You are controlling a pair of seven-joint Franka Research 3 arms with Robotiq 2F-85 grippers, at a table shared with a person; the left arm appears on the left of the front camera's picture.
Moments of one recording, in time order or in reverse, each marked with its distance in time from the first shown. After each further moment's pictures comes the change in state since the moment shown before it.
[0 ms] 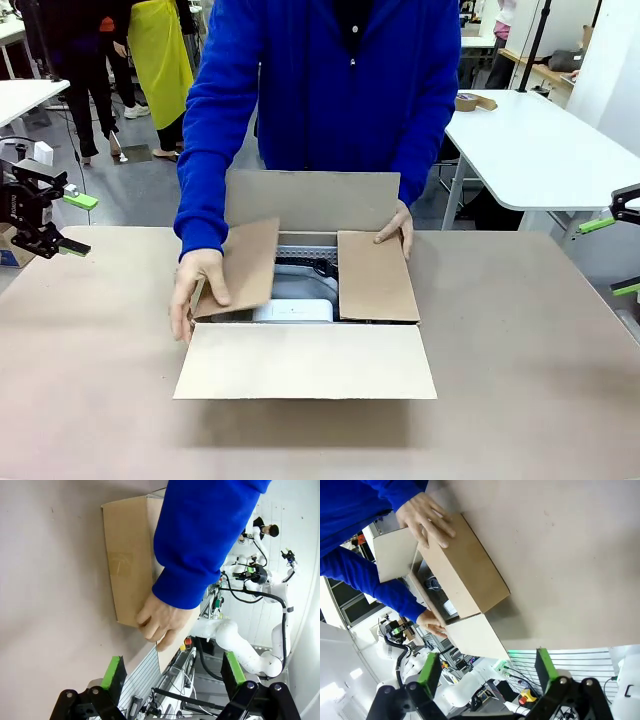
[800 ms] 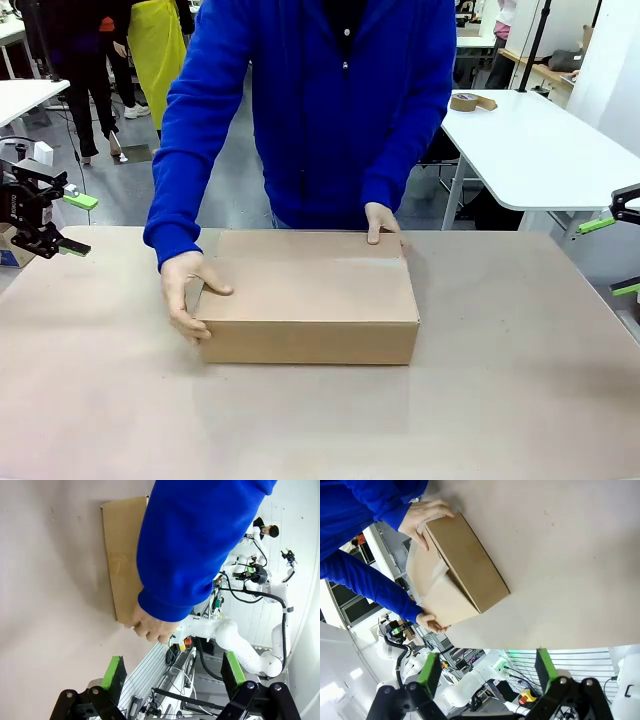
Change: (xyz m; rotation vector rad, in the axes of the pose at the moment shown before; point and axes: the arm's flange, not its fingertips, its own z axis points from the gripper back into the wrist) left arm 0.000 0.000 0.000 0.000 0.000 0.000; right arm 0.000 0.000 0.000 0.000 0.000 0.000
